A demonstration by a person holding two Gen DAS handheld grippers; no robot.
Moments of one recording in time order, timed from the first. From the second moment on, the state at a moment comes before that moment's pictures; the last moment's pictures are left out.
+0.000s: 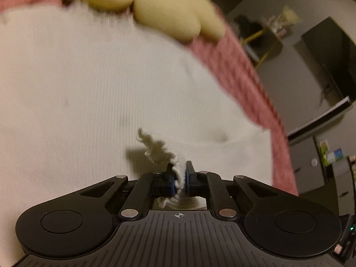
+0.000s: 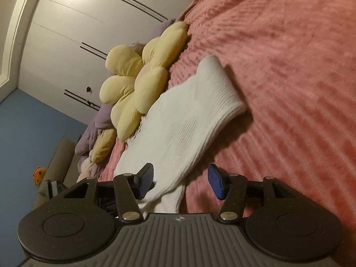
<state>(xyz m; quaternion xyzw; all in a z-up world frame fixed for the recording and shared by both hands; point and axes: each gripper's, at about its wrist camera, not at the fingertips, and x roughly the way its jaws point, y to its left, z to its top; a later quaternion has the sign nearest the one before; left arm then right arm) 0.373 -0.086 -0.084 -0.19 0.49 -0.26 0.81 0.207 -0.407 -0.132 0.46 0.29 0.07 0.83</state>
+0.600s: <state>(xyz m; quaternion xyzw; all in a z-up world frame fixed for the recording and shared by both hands) 0.393 0.058 -0.077 -0.11 0.43 -0.06 0.89 0.285 -0.345 -0.115 0.40 0.31 0.08 0.86</state>
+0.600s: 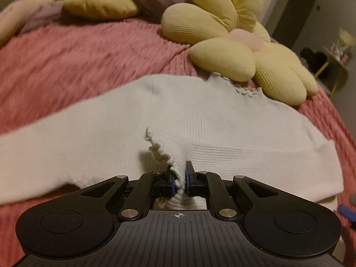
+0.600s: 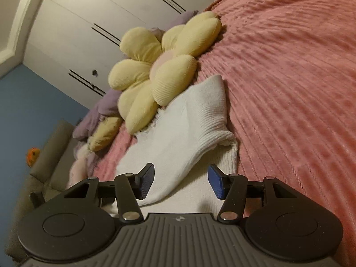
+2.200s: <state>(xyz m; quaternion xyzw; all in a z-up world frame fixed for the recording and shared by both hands) 0.265 0.243 -0.084 -0.20 0.38 0.15 0.89 0.217 -0.262 -0.100 0.16 0.32 0.02 0.93</state>
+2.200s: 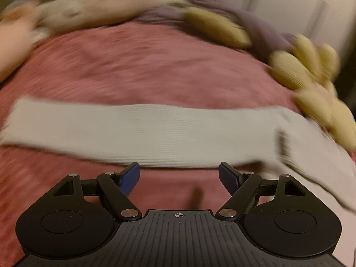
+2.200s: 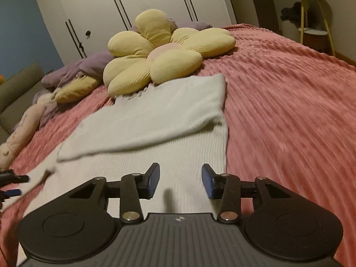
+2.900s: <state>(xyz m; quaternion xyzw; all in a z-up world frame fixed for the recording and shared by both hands) 0.214 0.396 -0.109 -0.50 0.23 0.22 0.81 0.198 -0.234 -0.102 0.14 0.35 0.02 0.93</state>
